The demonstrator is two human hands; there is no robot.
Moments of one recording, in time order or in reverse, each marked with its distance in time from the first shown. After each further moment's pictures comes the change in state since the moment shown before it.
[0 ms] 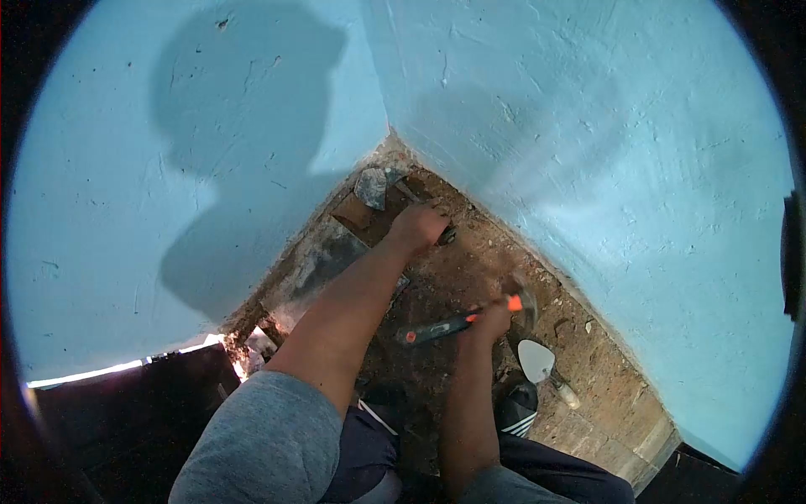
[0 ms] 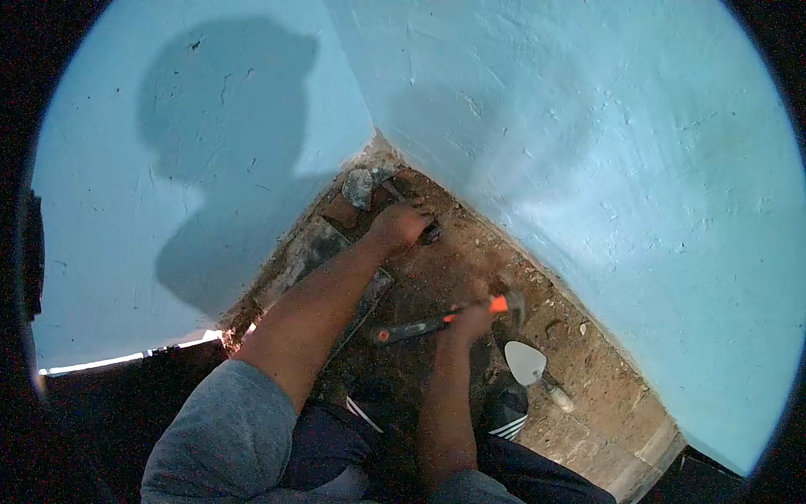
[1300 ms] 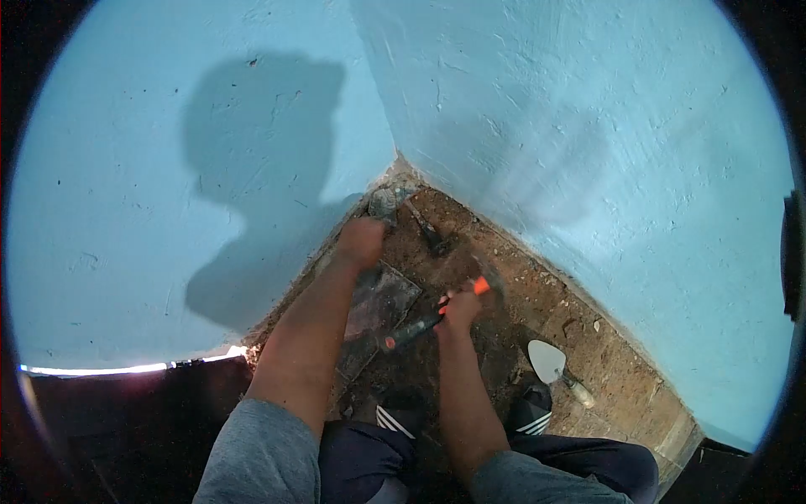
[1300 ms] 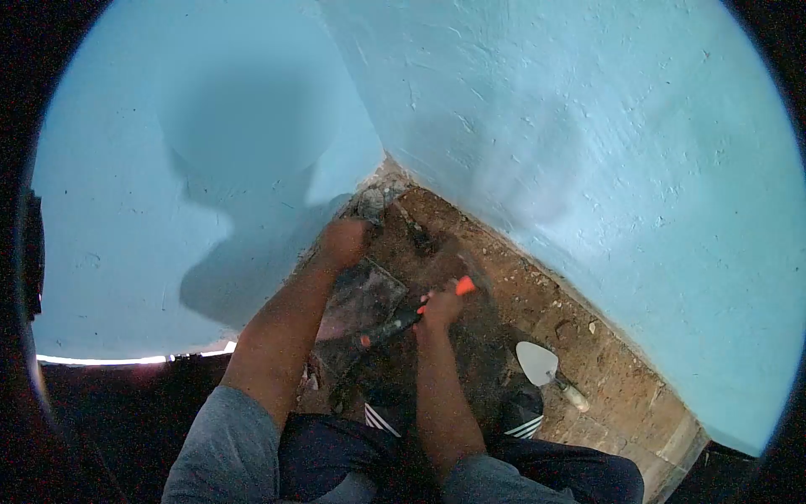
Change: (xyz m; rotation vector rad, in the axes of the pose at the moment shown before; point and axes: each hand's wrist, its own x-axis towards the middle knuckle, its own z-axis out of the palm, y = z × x) left_hand -0.105 -0.054 -0.064 -0.016 -0.096 -0.460; right_hand -0.054 0.032 0.048 -0.024 -0.277 0.118
